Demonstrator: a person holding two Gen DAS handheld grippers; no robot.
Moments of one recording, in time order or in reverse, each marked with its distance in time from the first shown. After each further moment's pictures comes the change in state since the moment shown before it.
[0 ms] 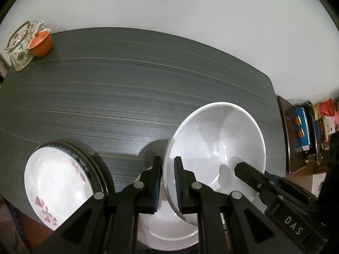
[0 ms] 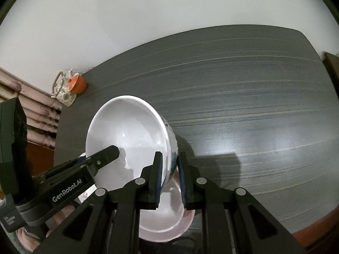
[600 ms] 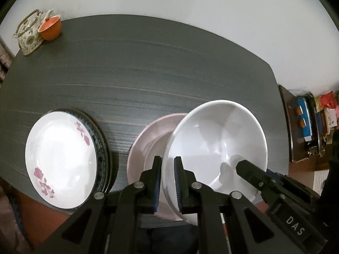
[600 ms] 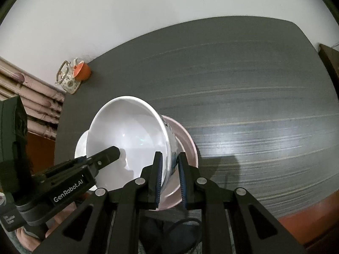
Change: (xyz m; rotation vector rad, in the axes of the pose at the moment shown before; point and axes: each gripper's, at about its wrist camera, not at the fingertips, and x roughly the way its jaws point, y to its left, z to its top) left arm -0.009 0.009 -0.053 0.002 0.036 0.024; right arm -0.007 0.006 -0.050 -0.008 0.027 -0.002
